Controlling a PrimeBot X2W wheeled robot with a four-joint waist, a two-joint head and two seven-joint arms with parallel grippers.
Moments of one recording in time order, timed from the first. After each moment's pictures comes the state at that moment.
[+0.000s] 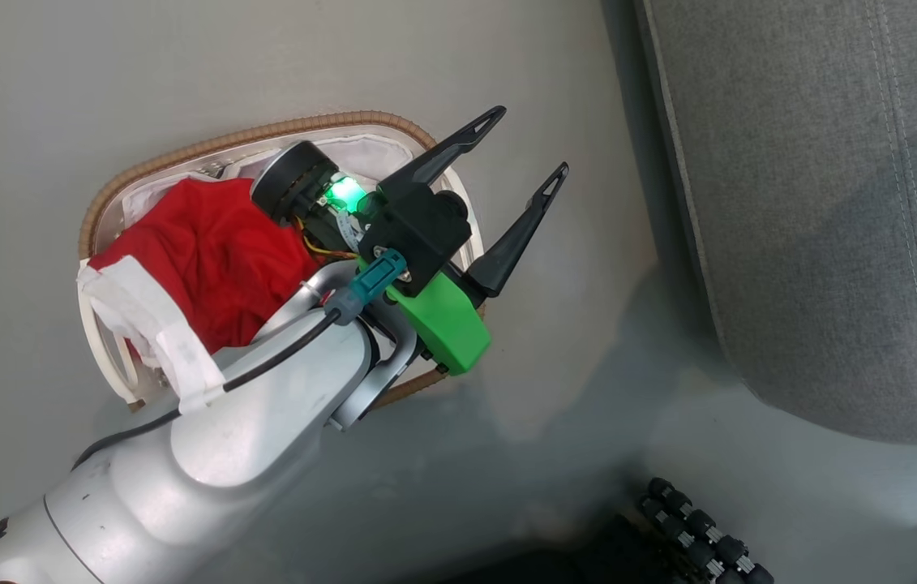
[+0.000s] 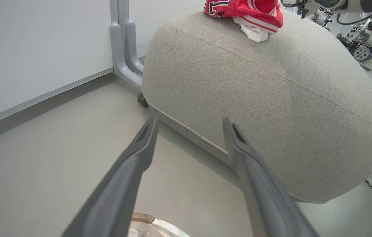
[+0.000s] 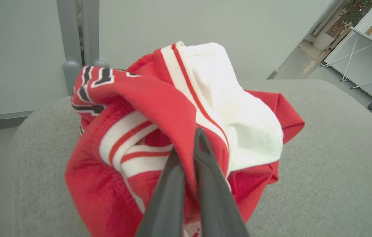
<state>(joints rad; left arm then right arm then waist) -0.90 0.31 -1.02 0.16 -0.53 0.04 -0.10 -1.26 -0.31 -0.53 0.98 -0.24 0.13 -0.22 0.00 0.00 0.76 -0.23</state>
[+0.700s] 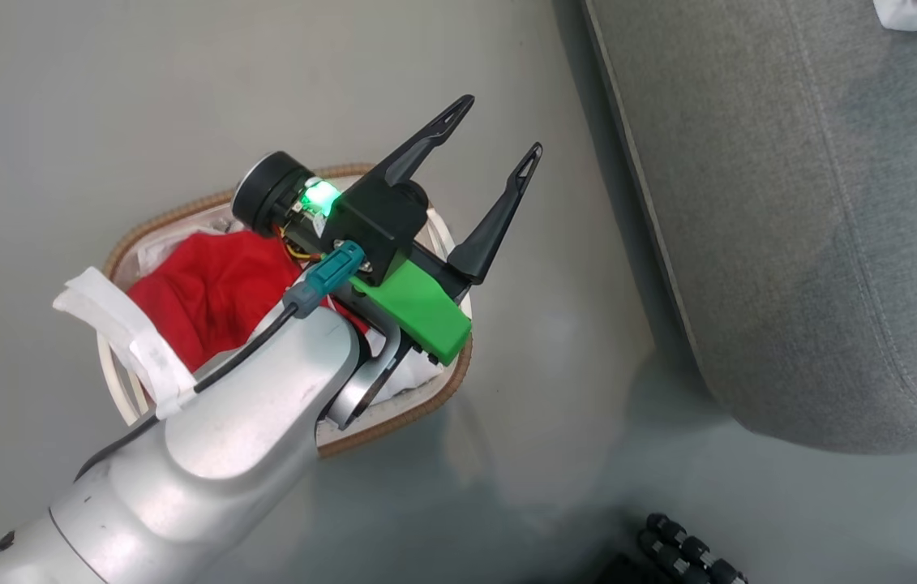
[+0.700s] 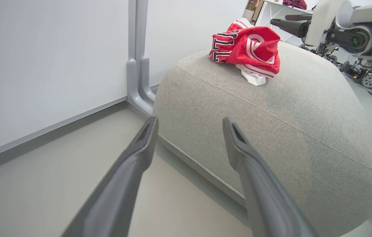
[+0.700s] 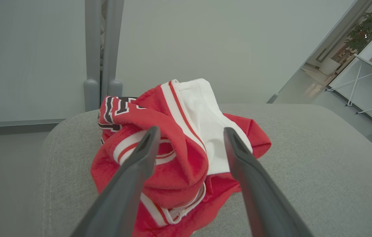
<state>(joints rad) -0.87 0.29 -0.98 0.20 -0.60 0.06 -0.18 -1.16 -0.32 -0.33 0.95 -0.13 0.13 -0.26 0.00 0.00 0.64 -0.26</state>
